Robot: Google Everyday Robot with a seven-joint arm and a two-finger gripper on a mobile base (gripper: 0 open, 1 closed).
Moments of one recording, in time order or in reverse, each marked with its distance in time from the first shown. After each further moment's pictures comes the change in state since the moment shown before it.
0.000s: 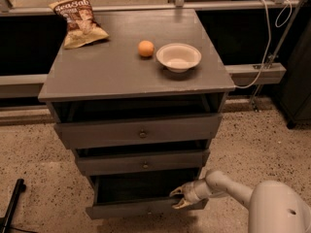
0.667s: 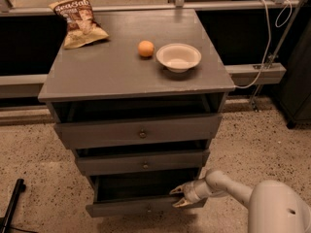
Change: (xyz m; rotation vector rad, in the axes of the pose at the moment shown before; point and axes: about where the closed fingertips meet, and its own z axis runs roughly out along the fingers) arm 0.000 0.000 0.000 0.000 0.000 0.000
